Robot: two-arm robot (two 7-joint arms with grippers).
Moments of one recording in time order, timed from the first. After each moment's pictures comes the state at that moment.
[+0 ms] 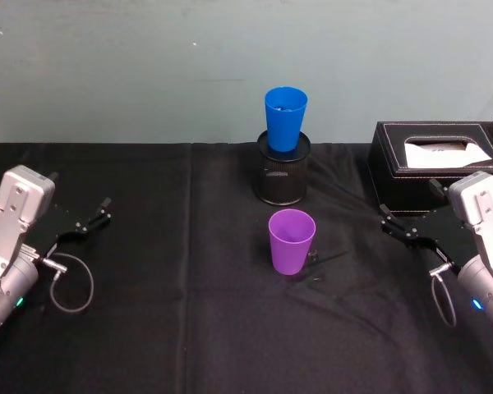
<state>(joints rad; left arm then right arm) -0.20 0.60 0.45 -1.41 -0.25 -0.12 0.03 0.20 0.60 -0.45 -1.41 0.25 -0.12 -0.03</state>
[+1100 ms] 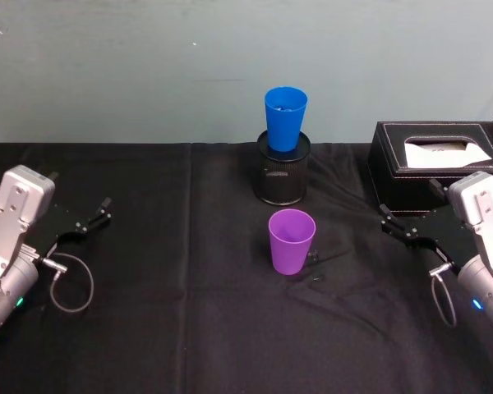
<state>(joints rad) -0.20 0.60 0.45 -1.41 -0.25 -0.12 0.03 0.20 0.60 -0.45 -1.41 0.25 -0.12 -0.03</state>
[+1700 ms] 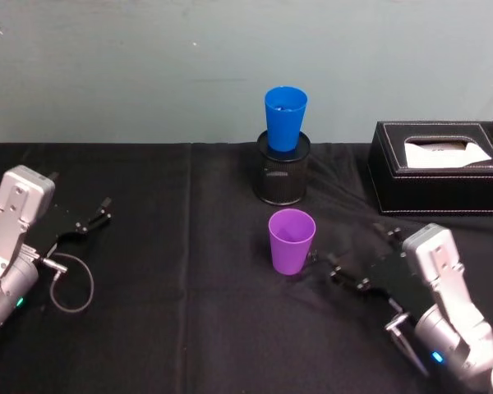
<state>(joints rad) -0.20 0.60 0.45 -1.41 -0.25 -0.12 0.03 0.09 0.57 -0.50 -1.49 0.21 -0.16 0.02</state>
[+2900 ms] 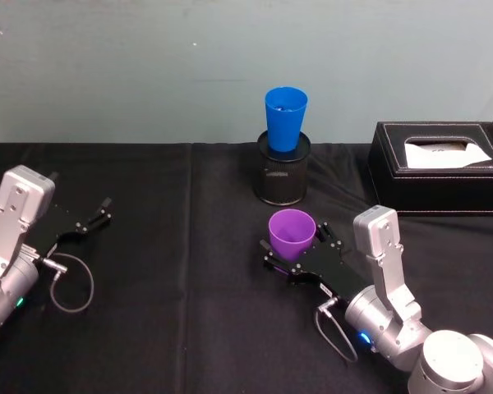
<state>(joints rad) -0.20 0.60 0.45 -1.41 -0.25 -0.12 0.03 0.21 0.30 -0.48 -1.26 0.31 -0.22 0.23</state>
